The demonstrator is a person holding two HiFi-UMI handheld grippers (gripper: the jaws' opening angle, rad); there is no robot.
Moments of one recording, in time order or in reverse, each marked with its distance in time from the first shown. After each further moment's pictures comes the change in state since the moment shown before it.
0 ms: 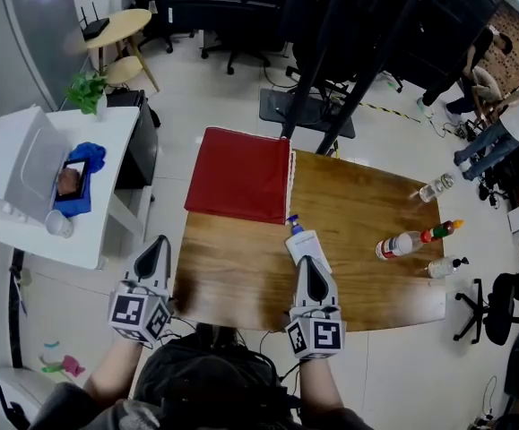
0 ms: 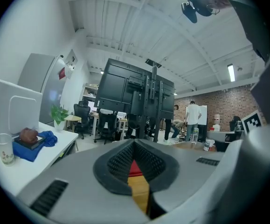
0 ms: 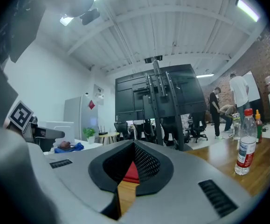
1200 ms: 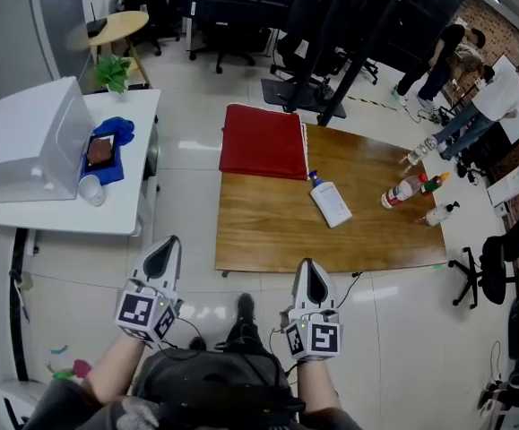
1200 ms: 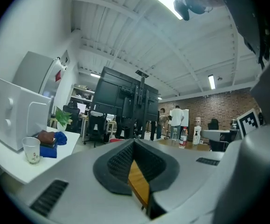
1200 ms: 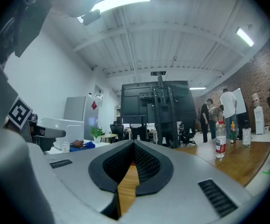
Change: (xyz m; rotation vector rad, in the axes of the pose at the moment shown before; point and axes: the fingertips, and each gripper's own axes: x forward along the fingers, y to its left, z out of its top) left arm -0.238 0.075 -0.022 0.032 -0.034 -0.195; right arm -0.179 0.231 -0.013 -0.074 -0.054 -0.132
